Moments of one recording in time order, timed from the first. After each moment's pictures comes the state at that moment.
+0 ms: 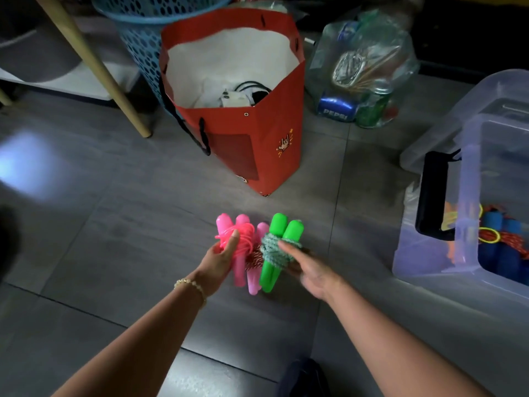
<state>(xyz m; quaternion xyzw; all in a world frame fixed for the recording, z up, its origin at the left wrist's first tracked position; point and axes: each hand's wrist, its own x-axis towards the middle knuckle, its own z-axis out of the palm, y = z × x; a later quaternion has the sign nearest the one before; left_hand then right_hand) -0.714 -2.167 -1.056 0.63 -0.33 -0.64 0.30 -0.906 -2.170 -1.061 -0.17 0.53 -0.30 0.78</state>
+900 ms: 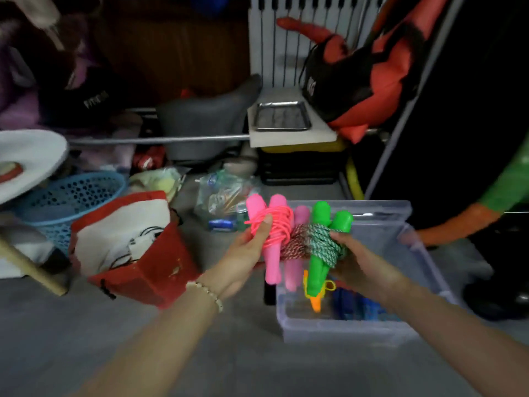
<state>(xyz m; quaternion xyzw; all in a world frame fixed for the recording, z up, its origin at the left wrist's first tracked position) -0.992 -2.214 -0.744 0.43 -0.51 -0.68 0.31 -1.181 -2.139 -0.746 -0.20 0.48 -0.53 0.67</state>
